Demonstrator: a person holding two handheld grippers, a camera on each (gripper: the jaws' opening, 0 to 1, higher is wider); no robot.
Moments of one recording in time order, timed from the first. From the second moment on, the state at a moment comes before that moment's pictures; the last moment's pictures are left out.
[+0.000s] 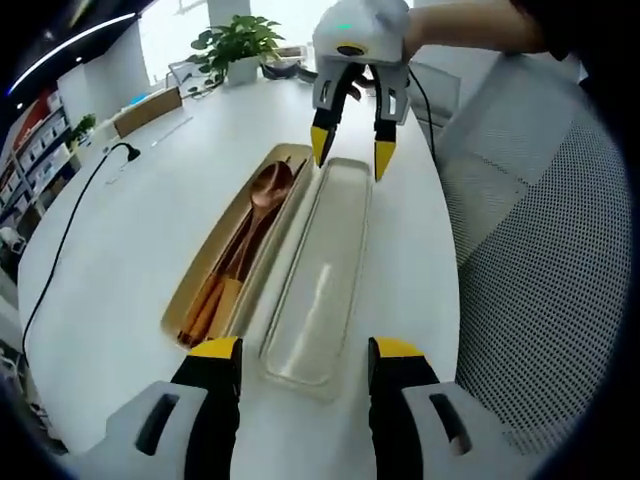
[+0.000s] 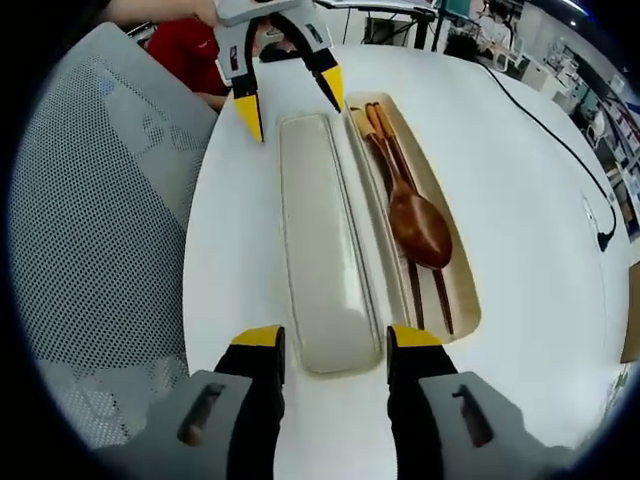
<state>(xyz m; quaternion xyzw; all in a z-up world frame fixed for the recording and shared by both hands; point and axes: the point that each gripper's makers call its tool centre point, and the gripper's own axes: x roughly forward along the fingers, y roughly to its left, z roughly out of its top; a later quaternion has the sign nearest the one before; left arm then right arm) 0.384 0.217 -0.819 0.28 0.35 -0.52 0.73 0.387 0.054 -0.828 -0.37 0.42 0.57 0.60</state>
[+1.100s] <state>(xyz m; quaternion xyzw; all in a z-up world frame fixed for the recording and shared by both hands) 0.376 0.212 -0.826 0.30 0.37 -0.53 0.70 0.381 0.061 -0.832 -0.43 0.42 0.58 0.55</state>
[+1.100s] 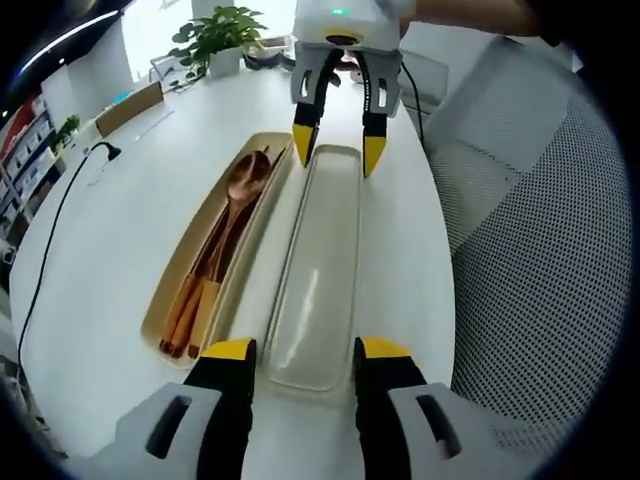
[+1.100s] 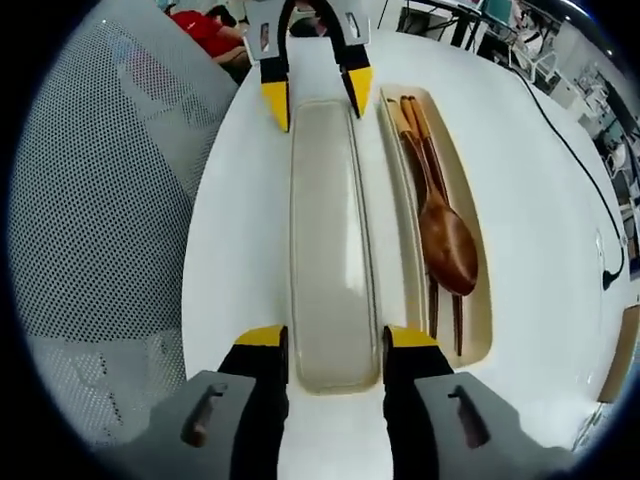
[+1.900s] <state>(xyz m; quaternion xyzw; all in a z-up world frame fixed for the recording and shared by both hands) 0.363 0.204 -0.814 0.33 0.27 -0.54 0.73 0.370 0.060 -0.826 -0.35 0.49 0.59 0.53</state>
